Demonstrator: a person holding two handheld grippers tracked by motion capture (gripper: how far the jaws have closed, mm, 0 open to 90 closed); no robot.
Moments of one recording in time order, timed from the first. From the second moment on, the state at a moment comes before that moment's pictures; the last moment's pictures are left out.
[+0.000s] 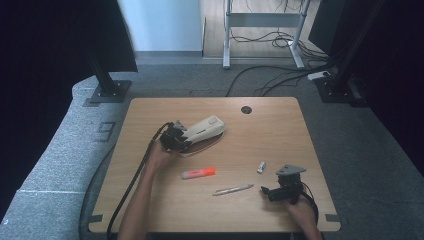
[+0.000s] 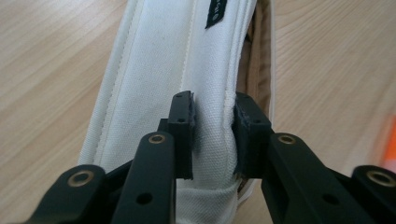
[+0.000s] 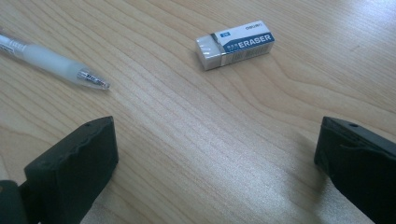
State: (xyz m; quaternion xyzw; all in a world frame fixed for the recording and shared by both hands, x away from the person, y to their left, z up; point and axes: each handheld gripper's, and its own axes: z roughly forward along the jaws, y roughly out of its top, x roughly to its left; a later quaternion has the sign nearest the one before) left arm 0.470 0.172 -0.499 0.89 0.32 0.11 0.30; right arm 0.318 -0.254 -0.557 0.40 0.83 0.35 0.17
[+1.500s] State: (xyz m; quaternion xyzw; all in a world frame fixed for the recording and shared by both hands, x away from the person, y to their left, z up) left arm 0.393 0.228 -0.478 0.84 0.38 0.04 0.39; right arm 0.318 -0.254 -0.557 0.40 0.83 0.35 0.17
